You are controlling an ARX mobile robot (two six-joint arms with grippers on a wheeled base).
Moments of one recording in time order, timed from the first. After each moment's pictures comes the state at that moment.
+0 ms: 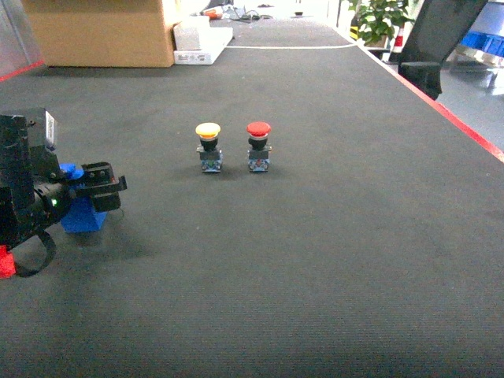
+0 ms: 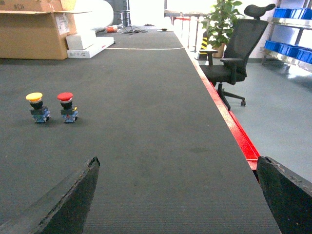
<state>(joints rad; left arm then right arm) -0.06 2.19 0.93 0.87 -0.26 -0.15 0.00 0.00 0.01 0.00 0.00 0.00</state>
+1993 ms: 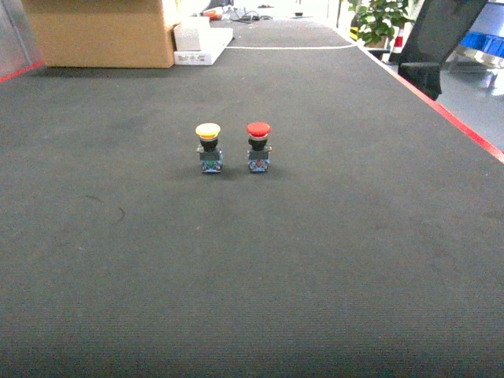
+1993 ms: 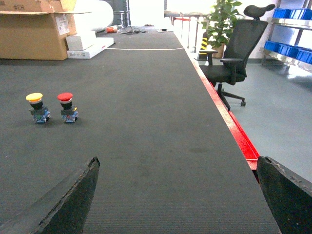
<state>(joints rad) -0.41 0.30 0.17 0.12 -0.59 -0.05 0.00 0.00 0.01 0.00 0.00 0.00</state>
